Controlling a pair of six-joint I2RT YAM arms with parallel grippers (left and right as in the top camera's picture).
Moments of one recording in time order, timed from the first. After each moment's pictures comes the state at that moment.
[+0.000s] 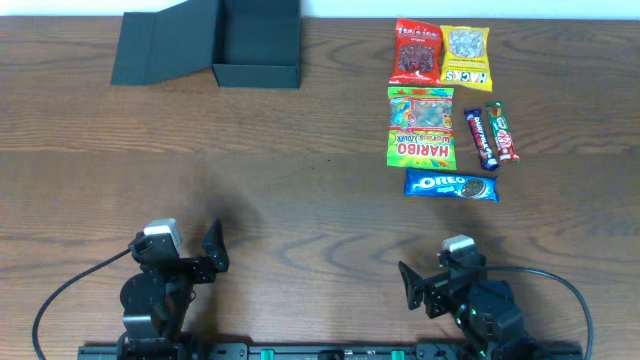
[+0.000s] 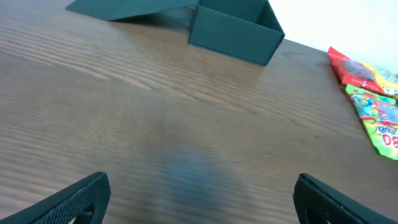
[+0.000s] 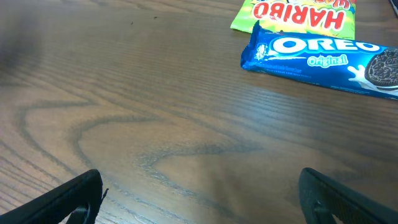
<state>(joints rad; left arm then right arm) 0.01 0.01 0.14 -0.49 0.12 -0.28 0.49 0.01 0.17 -0.73 0.04 0.23</state>
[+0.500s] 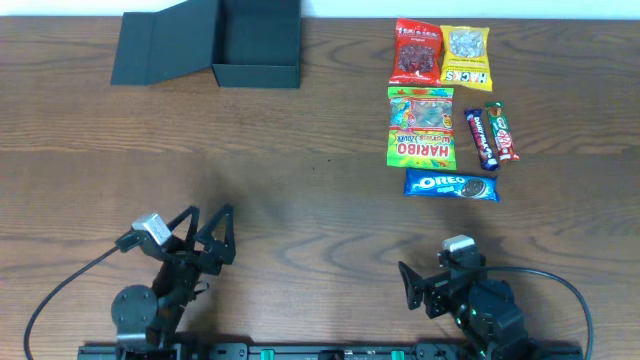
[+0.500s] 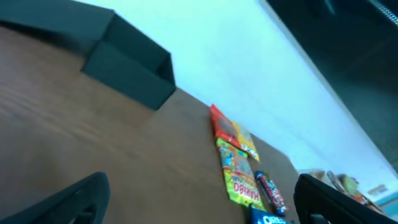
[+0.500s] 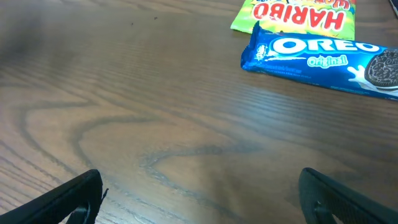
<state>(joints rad) 0.01 0.01 0.12 -0.16 0.37 -0.72 0.49 0.01 0.17 -0.73 0.04 0.23</state>
